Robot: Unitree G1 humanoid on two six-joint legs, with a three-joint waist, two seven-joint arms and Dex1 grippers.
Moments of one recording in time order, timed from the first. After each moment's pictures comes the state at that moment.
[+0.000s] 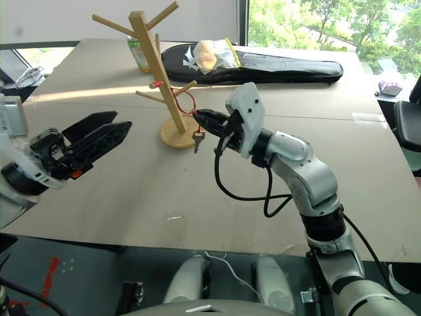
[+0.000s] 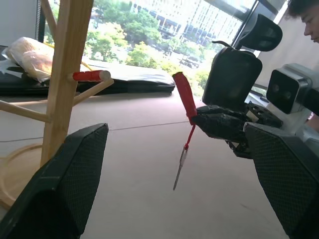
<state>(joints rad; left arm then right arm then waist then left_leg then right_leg) -0.07 0.81 0.71 -0.58 -1.50 0.89 -0.30 -0.65 -0.19 0.19 -0.29 0.38 0.57 0.58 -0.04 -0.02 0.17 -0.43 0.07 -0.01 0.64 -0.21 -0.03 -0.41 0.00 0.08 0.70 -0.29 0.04</state>
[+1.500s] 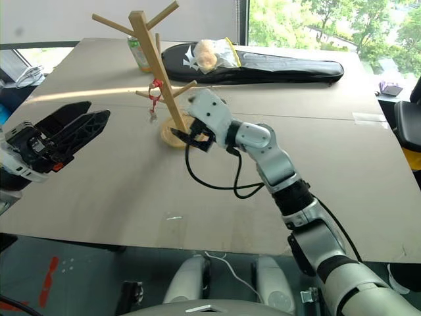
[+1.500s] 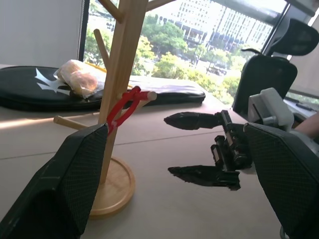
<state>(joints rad) 0.00 0.95 0.73 -0.50 -1.40 0.79 -0.36 -0.78 -0.18 0.30 0.08 0.09 0.30 0.72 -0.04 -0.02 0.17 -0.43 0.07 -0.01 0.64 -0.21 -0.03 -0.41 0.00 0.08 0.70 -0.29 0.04</state>
